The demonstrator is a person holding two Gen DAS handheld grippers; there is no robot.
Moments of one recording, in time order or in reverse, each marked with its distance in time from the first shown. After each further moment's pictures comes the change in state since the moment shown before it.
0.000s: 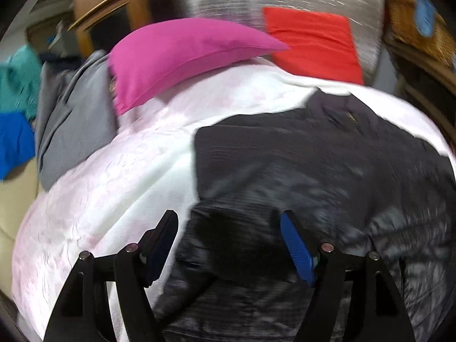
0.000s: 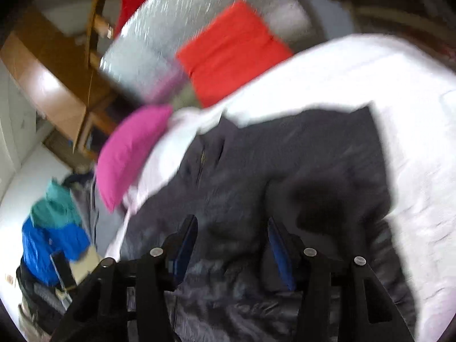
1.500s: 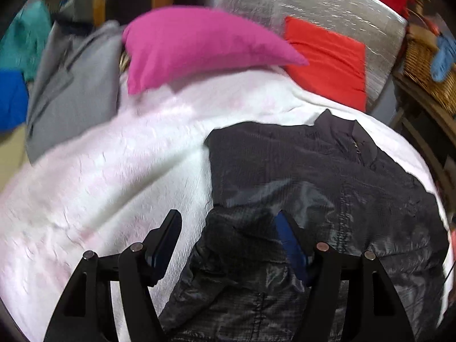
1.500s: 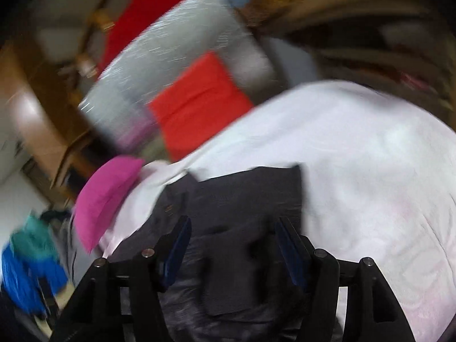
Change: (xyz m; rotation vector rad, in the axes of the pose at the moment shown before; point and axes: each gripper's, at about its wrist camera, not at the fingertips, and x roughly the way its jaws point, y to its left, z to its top) left arm 0.007 0.025 0.010 -0.105 0.002 -0.121; right arm -0.027 0.012 0.001 -0.125 -0.108 -0.098
